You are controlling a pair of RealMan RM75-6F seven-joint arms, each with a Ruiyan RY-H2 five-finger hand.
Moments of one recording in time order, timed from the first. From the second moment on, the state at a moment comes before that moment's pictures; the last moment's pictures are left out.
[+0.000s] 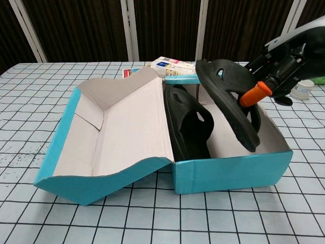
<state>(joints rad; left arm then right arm) -0.02 -1.11 -0.21 -1.46 1.35 1.61 -0.22 0.97 -0.91 0.29 -2.17 -0.09 0.69 -0.15</state>
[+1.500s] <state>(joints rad) -0.02 -1.12 -0.21 -1.46 1.35 1.60 -0.20 1.06 -1.17 0.13 -1.85 -0.23 0.70 -0.04</state>
